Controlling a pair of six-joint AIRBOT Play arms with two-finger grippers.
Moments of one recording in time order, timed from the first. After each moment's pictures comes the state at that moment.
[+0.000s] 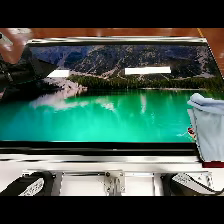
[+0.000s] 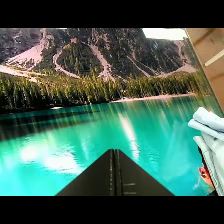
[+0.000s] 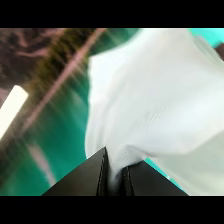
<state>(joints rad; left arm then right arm) 0.03 -1.05 1.26 0.63 -0.97 -1.19 -1.06 -1.26 1.36 -0.94 1.32 1.35</state>
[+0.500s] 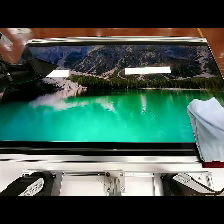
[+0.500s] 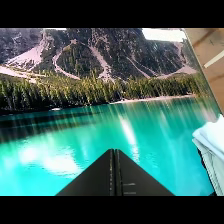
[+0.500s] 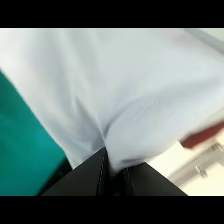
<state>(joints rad) 0.03 -1.05 1.26 0.63 -0.97 -1.19 -1.11 -1.25 1.32 -1.35 1.69 1.45</state>
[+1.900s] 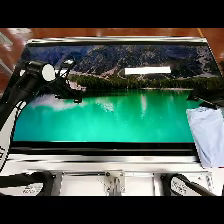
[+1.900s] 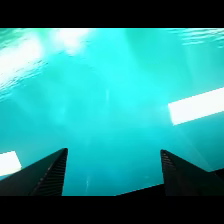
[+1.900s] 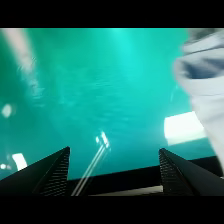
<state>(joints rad) -0.37 -1.48 1.53 1.53 -1.37 -1.61 -0.32 -1.25 1.38 -1.38 1.46 1.51</state>
